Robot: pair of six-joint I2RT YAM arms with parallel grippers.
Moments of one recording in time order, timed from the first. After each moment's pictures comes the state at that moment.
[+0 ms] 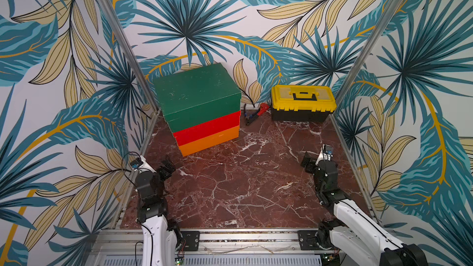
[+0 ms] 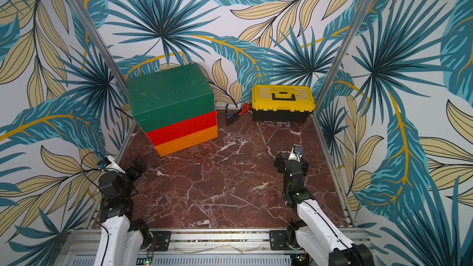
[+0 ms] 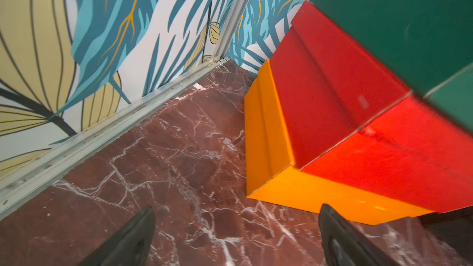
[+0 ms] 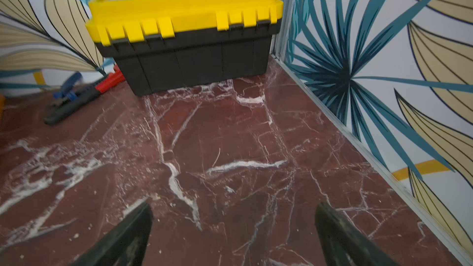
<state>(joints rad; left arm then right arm) 0.37 0.58 0.18 0.13 0.09 -0.47 0.17 0.91 0.29 0.28 0.47 0.17</state>
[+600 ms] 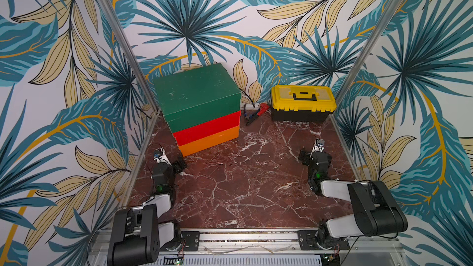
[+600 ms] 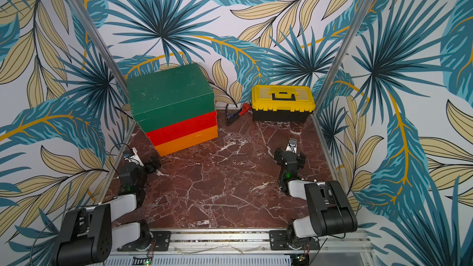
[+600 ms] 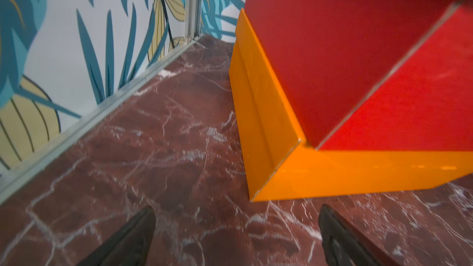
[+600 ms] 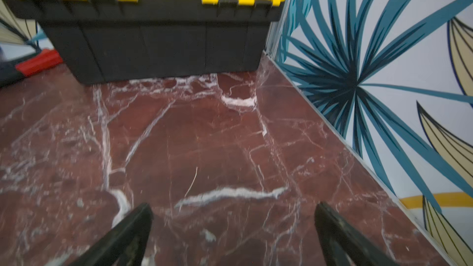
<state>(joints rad) 0.18 1.23 0.21 0.75 -0.01 -0.29 0.04 1.47 0.37 0.80 0.45 0.07</state>
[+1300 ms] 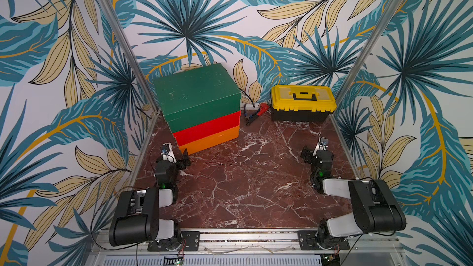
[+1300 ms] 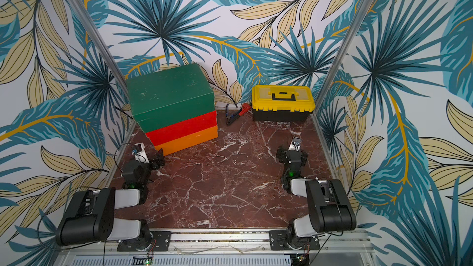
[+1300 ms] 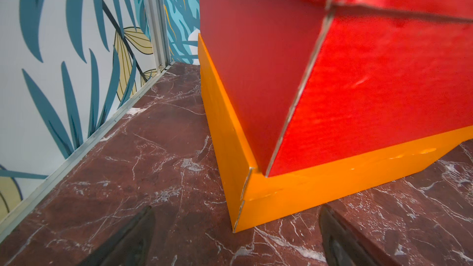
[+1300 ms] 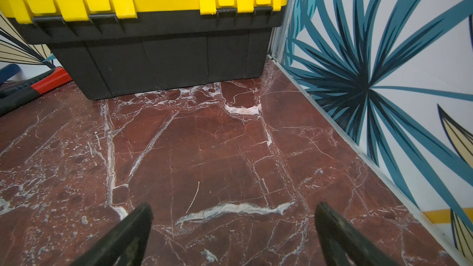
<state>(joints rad) 0.14 1.41 0.21 0.99 0.07 -0.14 0.01 1.48 0.38 0.78 0.37 0.09</state>
